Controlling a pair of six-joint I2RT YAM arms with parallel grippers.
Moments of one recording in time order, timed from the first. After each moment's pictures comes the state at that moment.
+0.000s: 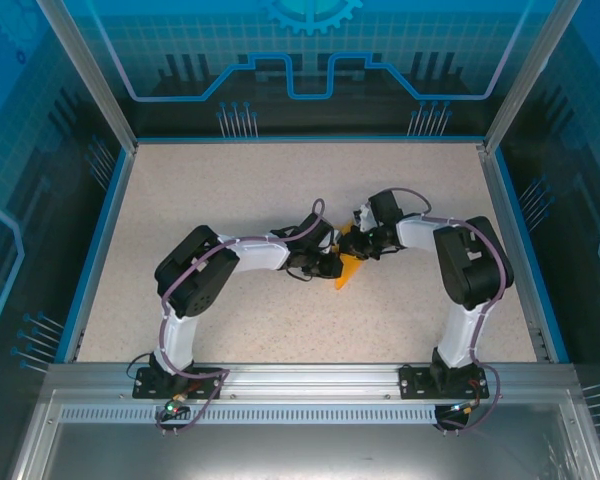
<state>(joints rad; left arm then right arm) -0.73 2.02 1.20 -0.17 0.35 -0.58 0.30 1.87 1.00 -0.26 -0.59 0.53</state>
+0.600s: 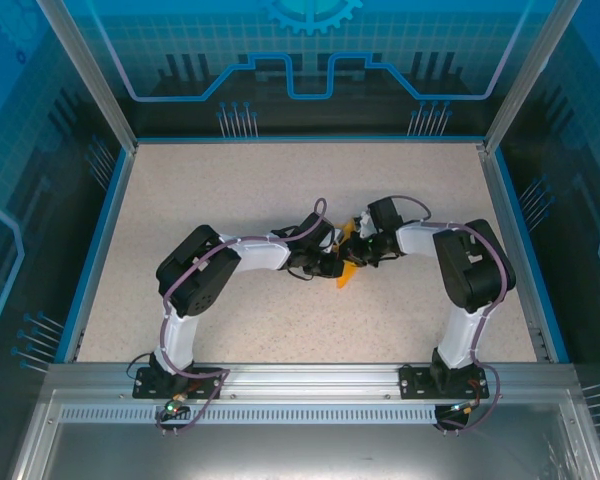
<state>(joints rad) -0.73 2.03 1.20 -0.15 0.36 -0.55 0.32 1.86 0.95 -0.22 -0.59 0.60</state>
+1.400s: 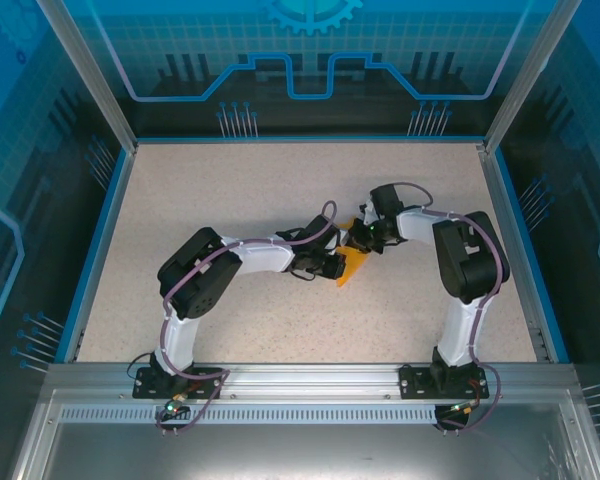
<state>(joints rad) -0.76 2.03 1.22 -0.18 0.24 -0.45 0.27 1.94 1.11 -0.33 -0.49 0.57</state>
